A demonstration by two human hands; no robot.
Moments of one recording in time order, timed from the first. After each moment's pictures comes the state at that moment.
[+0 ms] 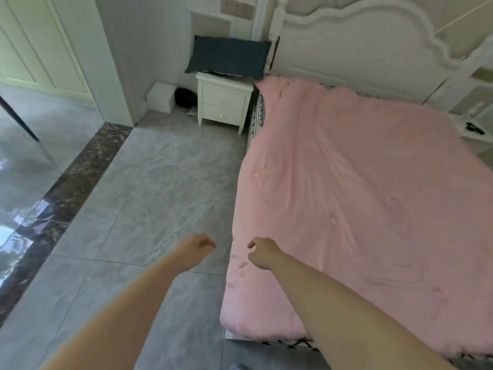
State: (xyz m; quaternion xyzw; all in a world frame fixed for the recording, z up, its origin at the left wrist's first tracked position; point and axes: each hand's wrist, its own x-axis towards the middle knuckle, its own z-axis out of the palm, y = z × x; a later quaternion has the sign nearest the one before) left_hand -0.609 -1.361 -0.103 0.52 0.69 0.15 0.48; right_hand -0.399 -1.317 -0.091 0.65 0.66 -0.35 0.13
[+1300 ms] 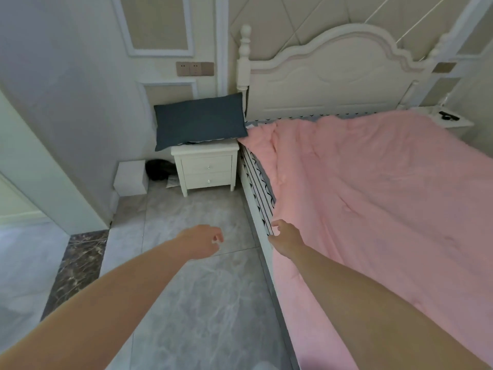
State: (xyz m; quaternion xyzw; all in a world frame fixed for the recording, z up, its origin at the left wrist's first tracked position) left_hand -0.842 -0.793 0.001 0.80 0.53 -0.09 0.26; right_hand -0.590 -0.820 -0.036 0.77 0.52 -0.32 -0.15
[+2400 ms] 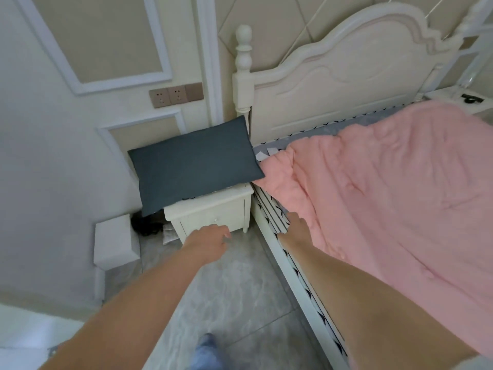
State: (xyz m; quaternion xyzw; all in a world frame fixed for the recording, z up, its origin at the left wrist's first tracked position) left_hand -0.881 -0.257 -0.023 0.83 0.50 -0.11 0.21; right_hand -0.645 -0.315 -0.067 0.84 0.41 -0.29 -0.22
